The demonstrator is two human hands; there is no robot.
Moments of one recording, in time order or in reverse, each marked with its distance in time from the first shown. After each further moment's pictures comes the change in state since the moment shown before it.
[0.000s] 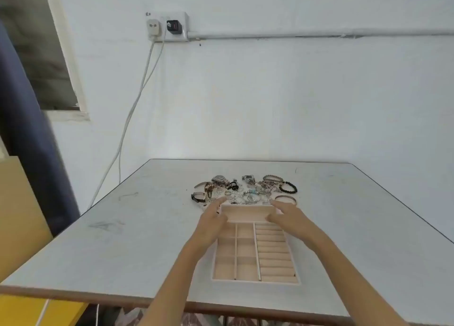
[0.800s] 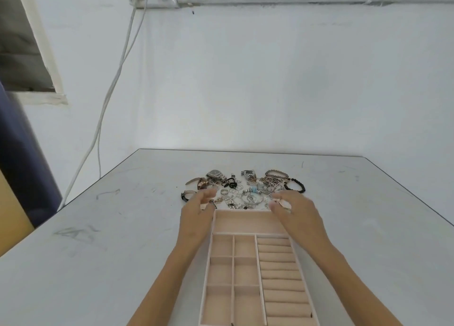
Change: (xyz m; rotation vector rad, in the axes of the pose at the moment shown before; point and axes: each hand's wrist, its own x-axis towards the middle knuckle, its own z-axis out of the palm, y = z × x) left_hand 0.047 -0.011 -0.004 0.020 0.334 0.106; right_hand 0.040 0.011 0.004 -0.178 0.378 -0.162
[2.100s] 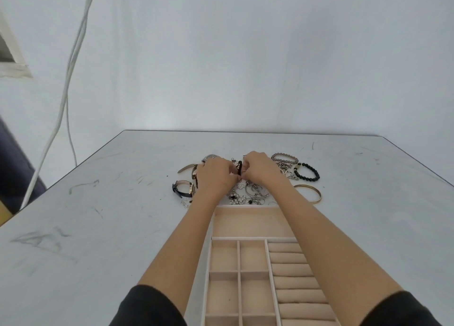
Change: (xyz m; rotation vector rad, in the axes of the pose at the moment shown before) left_hand 0.119 -0.019 0.060 0.870 -0.204 0.134; right_hand 0.153 -0.016 0.089 -0.342 -0.294 0.024
